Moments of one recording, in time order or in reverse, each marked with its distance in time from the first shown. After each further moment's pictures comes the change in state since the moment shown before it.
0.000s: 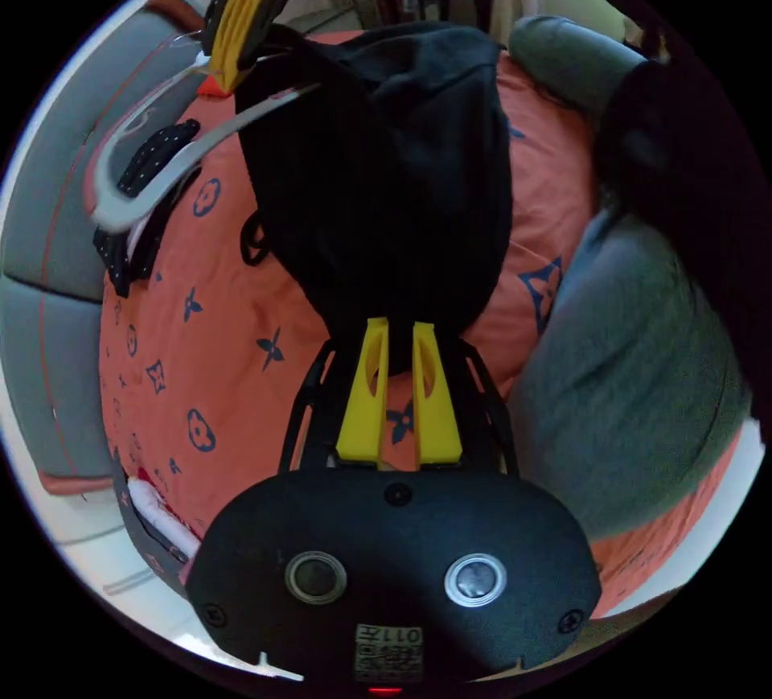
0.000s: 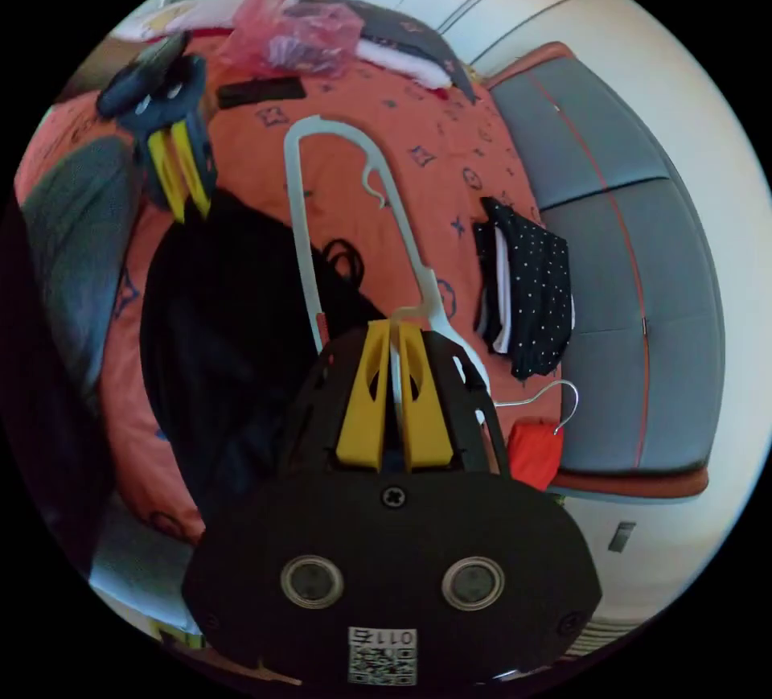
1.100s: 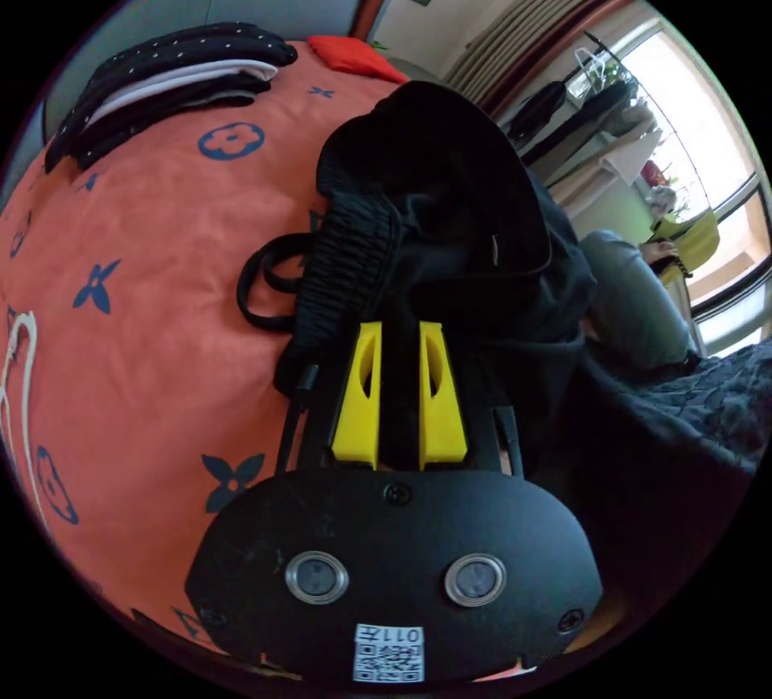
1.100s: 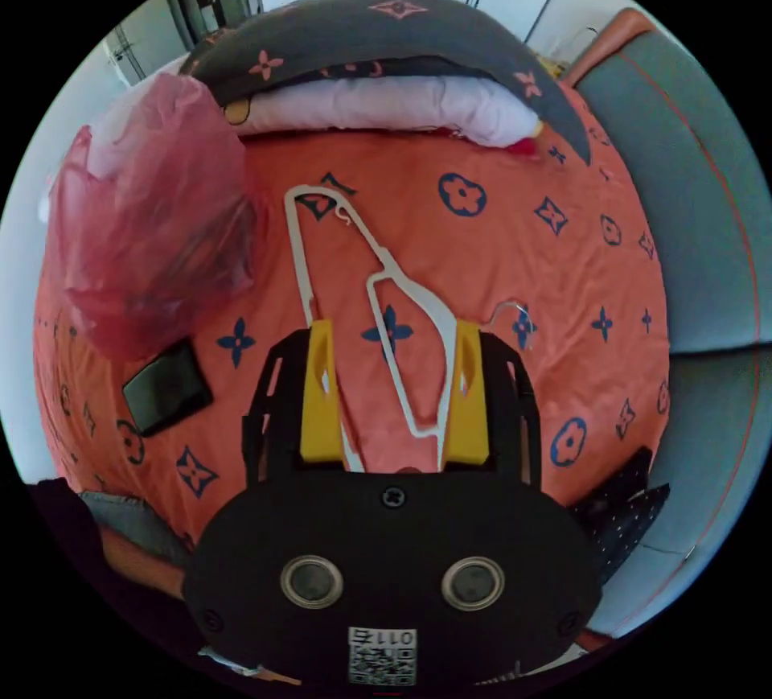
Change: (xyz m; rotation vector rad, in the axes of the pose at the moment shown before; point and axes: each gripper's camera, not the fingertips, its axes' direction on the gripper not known) left arm -0.210 0.015 0.045 0.293 0.543 -0.449; right arm 0.086 -0.381 0.130 -0.001 -0.379 0.007
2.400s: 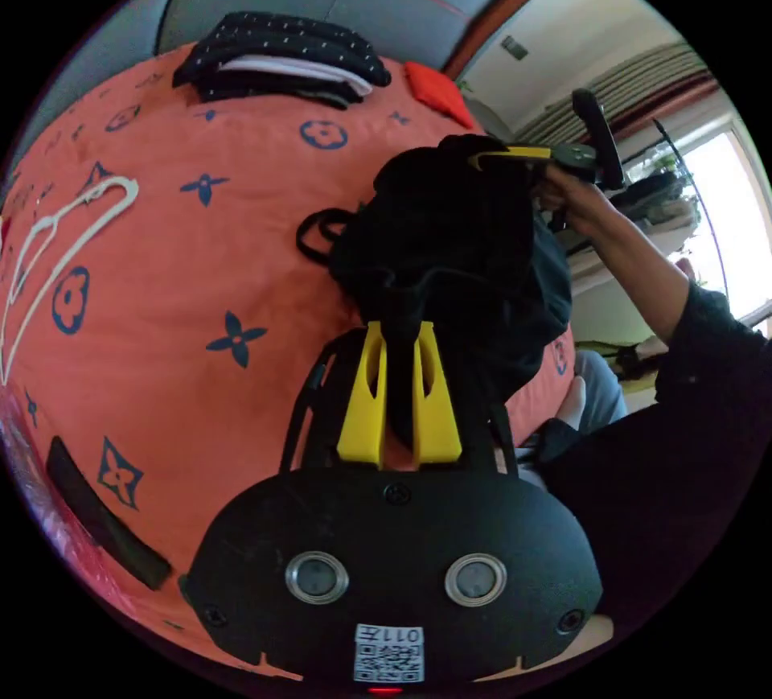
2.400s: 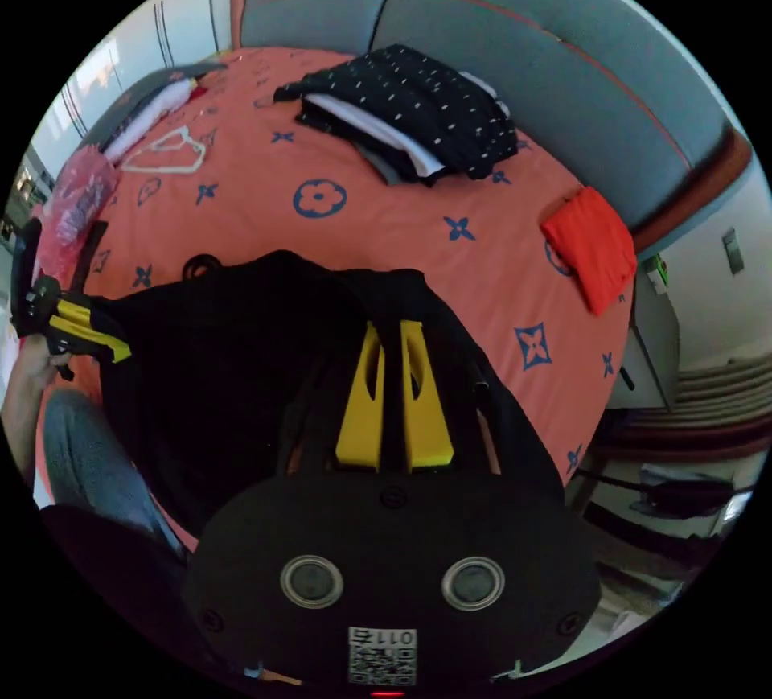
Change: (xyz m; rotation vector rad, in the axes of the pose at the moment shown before) left arm 0.120 -0.002 -0.094 0.098 -0.125 -0.276; right arm -0.021 0.636 -0.210 0.023 0.247 0.874
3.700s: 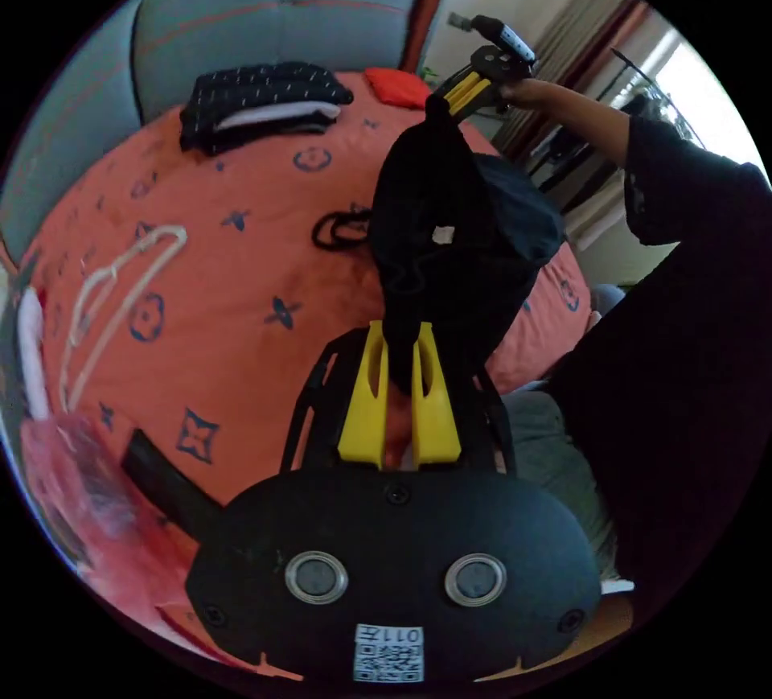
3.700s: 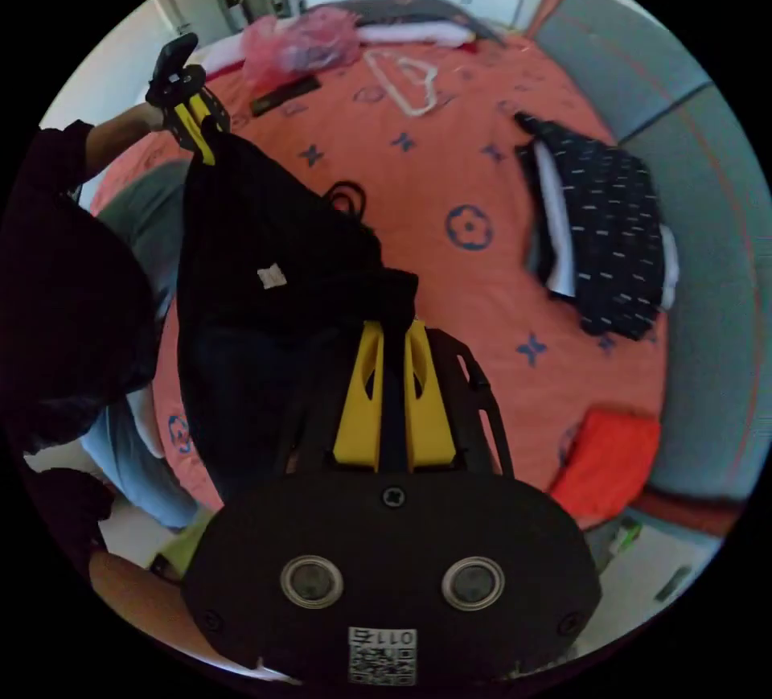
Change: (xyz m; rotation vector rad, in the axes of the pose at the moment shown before) left arm 0.346 0.097 -0.057 -0.013 -0.175 0.218; right arm -0.002 0.063 -0.222 -0.066 -0.244 -0.856
